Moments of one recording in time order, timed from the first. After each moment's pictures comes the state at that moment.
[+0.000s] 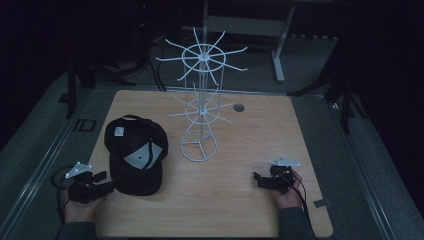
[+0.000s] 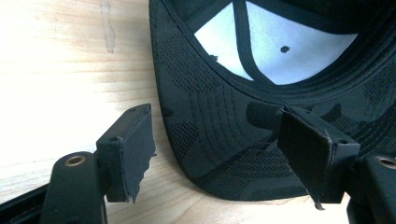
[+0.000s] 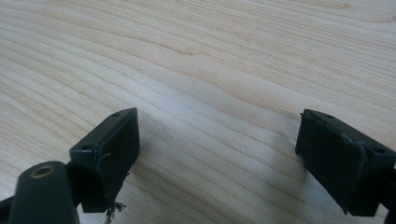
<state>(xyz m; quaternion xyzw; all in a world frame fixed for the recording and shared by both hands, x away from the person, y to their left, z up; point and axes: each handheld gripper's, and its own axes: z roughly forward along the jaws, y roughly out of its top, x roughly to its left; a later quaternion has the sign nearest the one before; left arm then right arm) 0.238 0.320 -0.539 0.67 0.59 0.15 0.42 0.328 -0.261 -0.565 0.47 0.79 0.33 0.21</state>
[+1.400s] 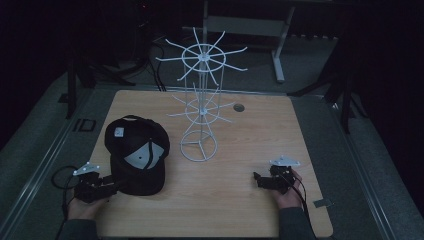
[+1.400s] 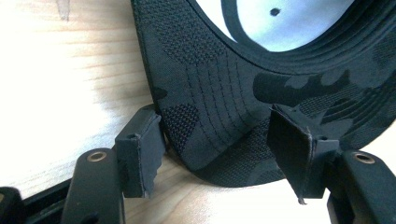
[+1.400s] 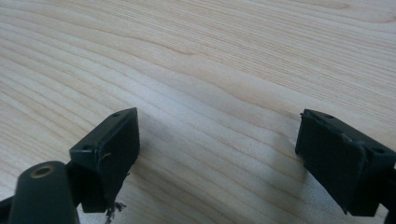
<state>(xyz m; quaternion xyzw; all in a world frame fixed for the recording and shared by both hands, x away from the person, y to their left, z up) 0.249 0.319 -0.554 0.71 0.56 0.09 0.41 0.328 -0.261 -0.565 0.47 0.79 0.33 0.21</state>
